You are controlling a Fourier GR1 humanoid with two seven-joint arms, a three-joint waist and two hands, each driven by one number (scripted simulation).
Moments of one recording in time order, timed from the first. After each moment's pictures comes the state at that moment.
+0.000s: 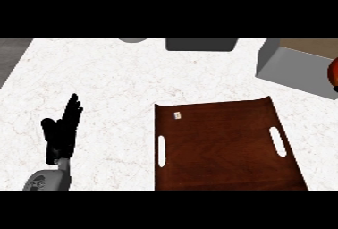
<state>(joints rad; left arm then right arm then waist) -0.10 0.18 0.02 -1.32 0.02 0.22 0.03 -0.44 -0.73 -0.23 -1.69 0.48 0.35 0.21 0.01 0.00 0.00</state>
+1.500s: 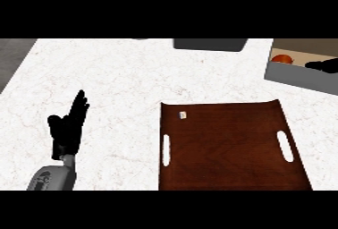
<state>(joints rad) -0.13 0.16 0.01 -1.32 0.01 0.19 0.03 -0.95 -0.67 -0.37 -0.37 0.54 0.10 -0.47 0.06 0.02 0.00</state>
